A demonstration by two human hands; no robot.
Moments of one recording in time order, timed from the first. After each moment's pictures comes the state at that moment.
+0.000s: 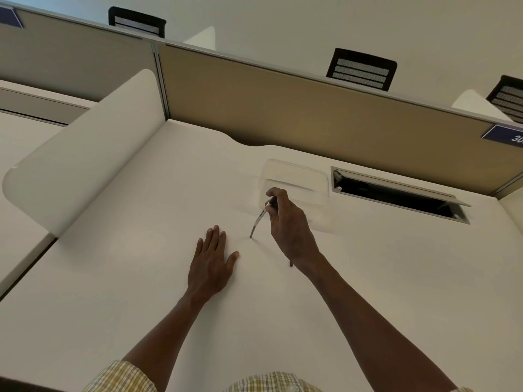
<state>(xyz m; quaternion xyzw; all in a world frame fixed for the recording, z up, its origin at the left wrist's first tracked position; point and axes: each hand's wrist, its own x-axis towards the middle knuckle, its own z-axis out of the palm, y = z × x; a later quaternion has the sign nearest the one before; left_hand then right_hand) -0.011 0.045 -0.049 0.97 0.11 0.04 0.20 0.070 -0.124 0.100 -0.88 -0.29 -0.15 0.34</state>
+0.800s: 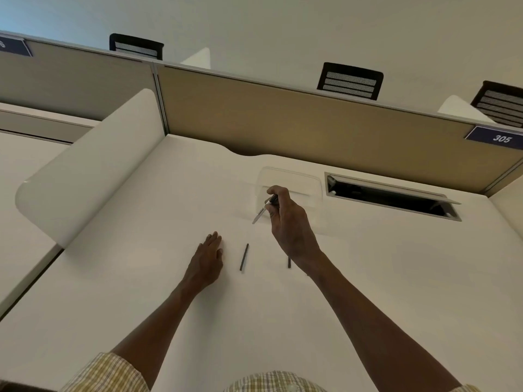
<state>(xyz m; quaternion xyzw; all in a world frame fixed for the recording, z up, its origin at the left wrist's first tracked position) -0.003 0.064 -0.024 0.93 0.12 0.01 0.34 0.054 -0.132 0.126 -0.87 -0.29 -0.18 0.36</state>
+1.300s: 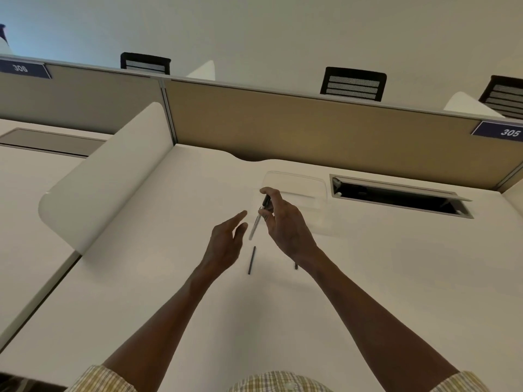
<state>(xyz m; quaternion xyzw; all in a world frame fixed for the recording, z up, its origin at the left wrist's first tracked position) 0.006 0.039 0.061 0.88 0.03 0.18 0.44 0.050 -0.121 0.132 -0.87 -0.31 -0.14 0.35</state>
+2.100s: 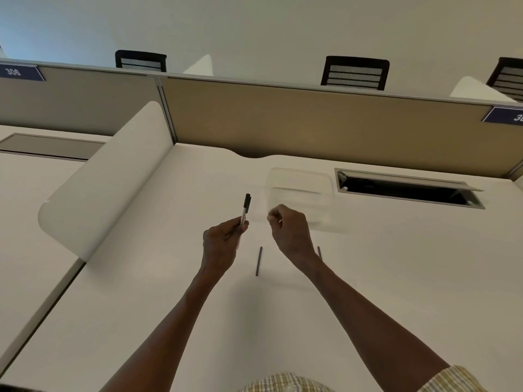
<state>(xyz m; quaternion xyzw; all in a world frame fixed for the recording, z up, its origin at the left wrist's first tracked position) 0.006 0.050 0.060 0.75 0.10 0.18 0.63 0.063 -0.109 0.093 -0.89 -0.16 -0.10 0.41</state>
